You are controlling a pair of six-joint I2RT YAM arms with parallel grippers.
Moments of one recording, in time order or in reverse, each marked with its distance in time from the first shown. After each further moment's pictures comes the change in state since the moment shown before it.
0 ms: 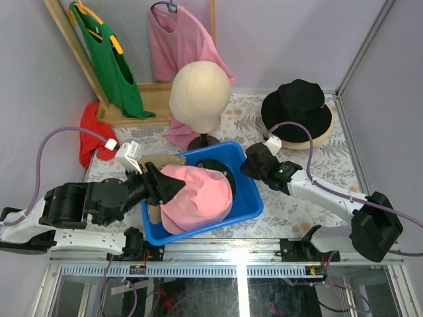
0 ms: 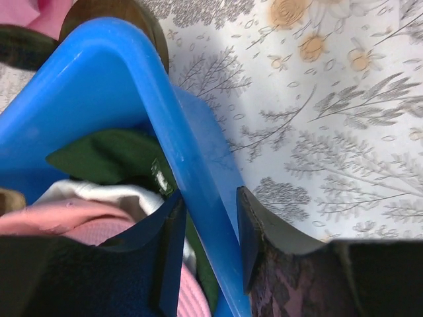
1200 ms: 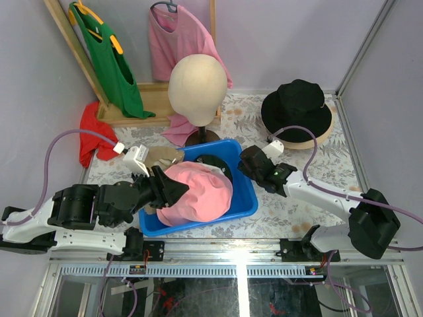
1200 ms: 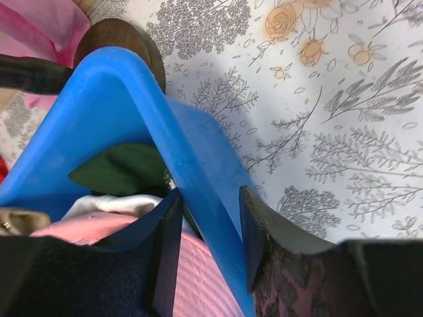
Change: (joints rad) left arm 0.000 -0.002 -0.053 -0.003 0.012 -0.055; right arm 0.059 0.048 0.025 0.012 0.154 0.211
